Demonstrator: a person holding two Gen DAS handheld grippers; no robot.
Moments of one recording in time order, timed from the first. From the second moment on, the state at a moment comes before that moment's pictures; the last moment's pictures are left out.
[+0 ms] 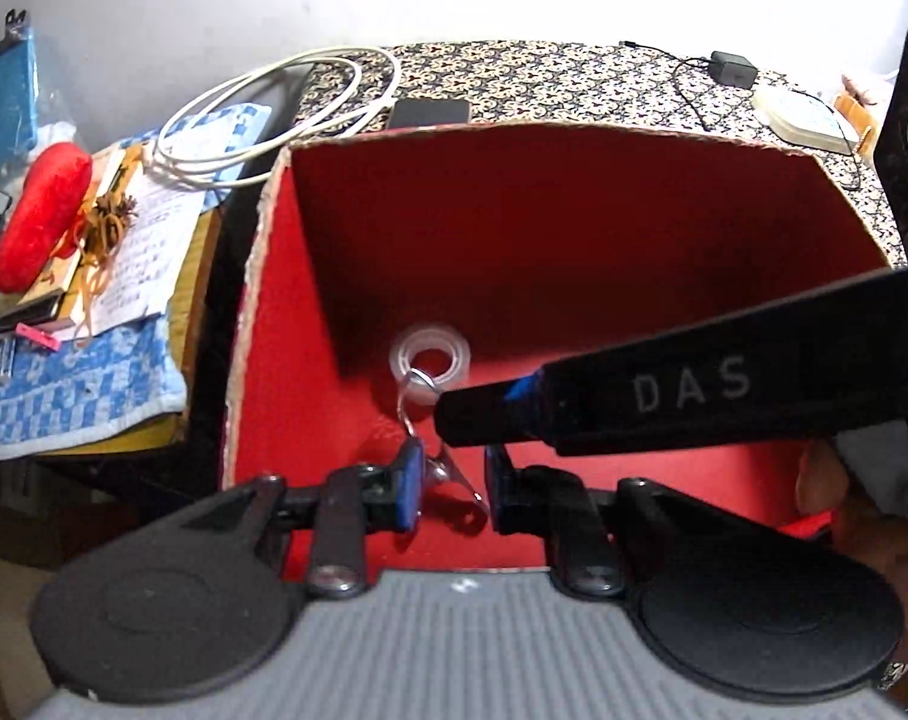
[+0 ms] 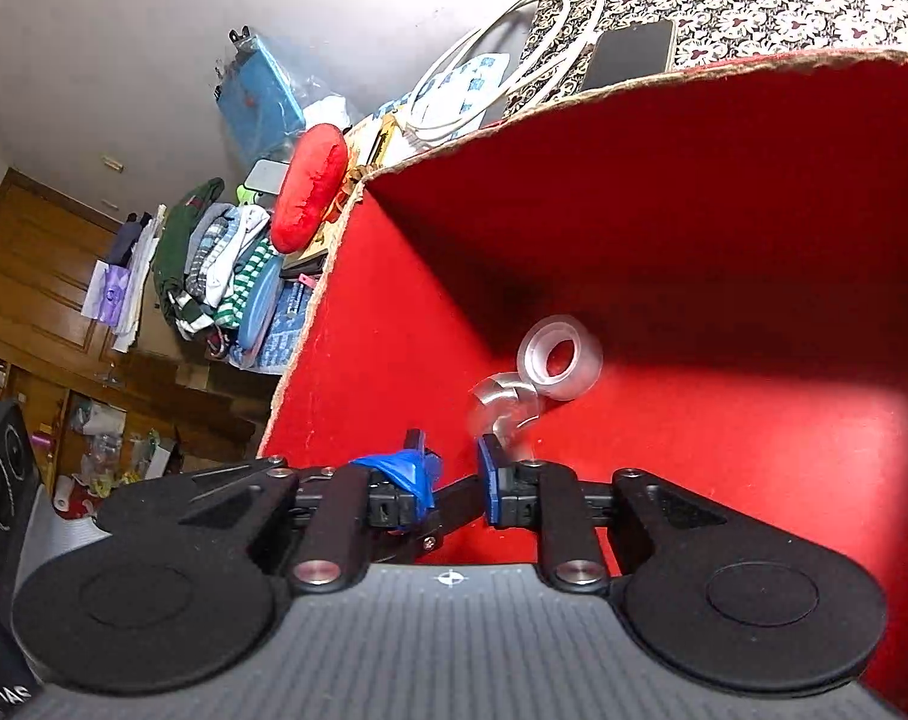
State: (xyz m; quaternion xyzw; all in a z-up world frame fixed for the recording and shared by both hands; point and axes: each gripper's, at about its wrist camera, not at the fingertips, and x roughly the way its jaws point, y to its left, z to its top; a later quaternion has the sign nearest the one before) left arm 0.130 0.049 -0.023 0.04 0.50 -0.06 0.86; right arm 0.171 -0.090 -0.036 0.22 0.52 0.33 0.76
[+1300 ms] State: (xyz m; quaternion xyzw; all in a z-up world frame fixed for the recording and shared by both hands) left arm 0.051 0.008 0.043 0.07 0.39 0.06 0.91; right arm 0.072 -0.150 0.040 0.16 0.36 0.25 0.88
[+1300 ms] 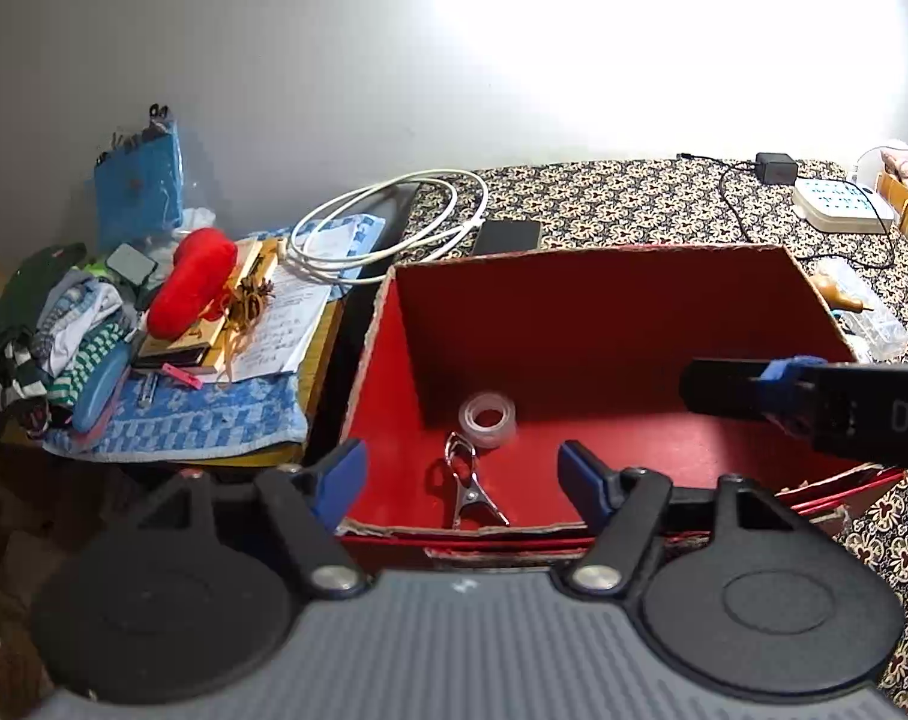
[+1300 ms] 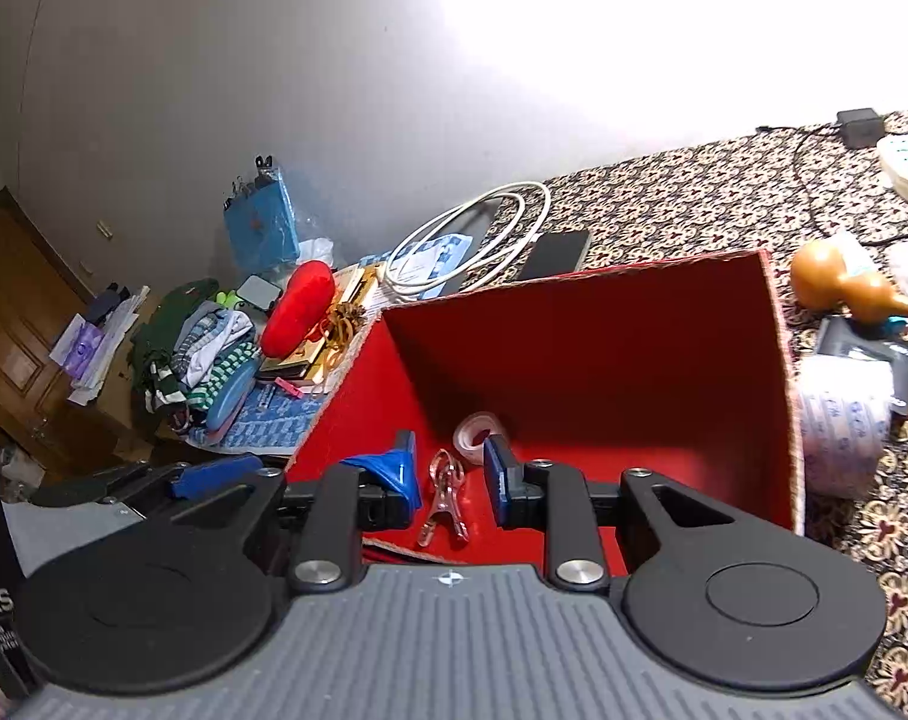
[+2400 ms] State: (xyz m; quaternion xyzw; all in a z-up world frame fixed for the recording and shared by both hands) left arm -0.016 -0.010 0.016 0.04 0.43 0.09 0.90; right arm -0.003 -0.164 0.020 0.11 0.38 0.25 0.88
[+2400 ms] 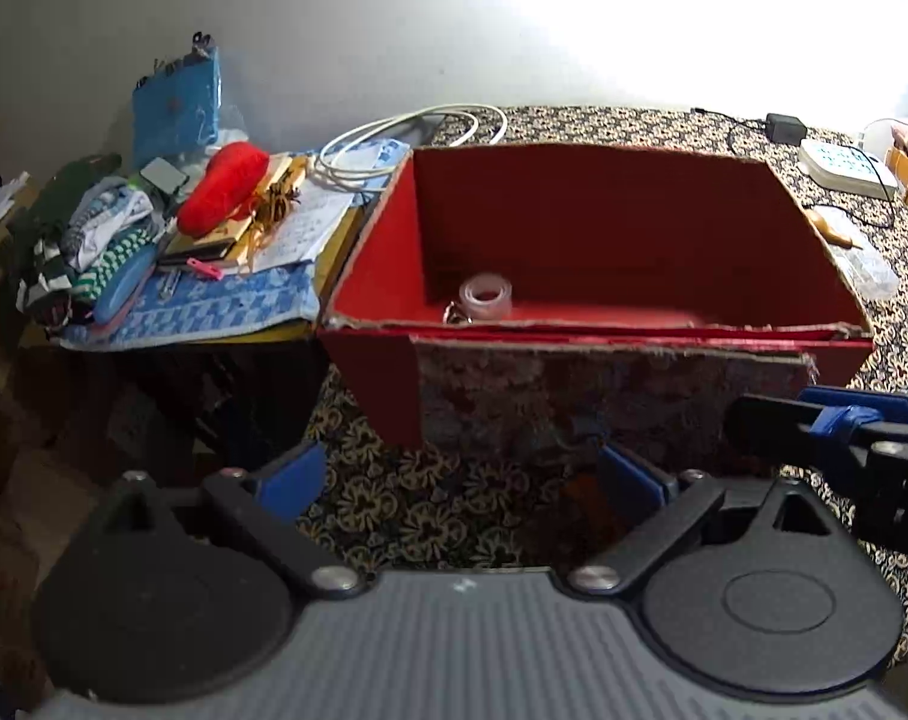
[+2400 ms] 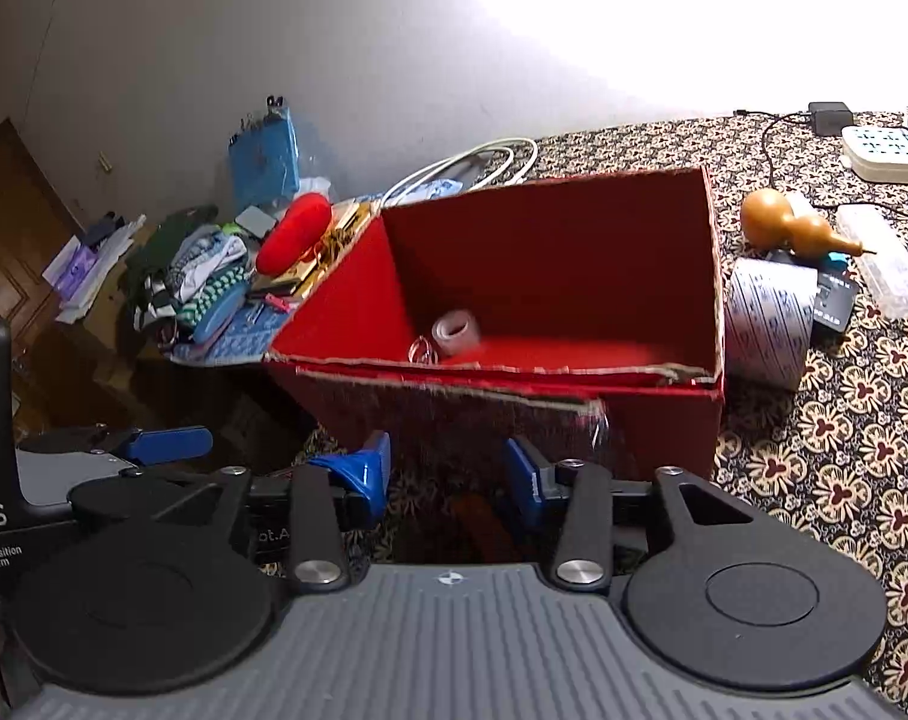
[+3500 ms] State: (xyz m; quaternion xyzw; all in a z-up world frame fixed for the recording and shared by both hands) left arm -0.036 0.026 -0.053 -0.04 0.48 -0.02 0.88; right arm 0.000 -0.169 -0.036 0.12 0.46 0.24 0.85
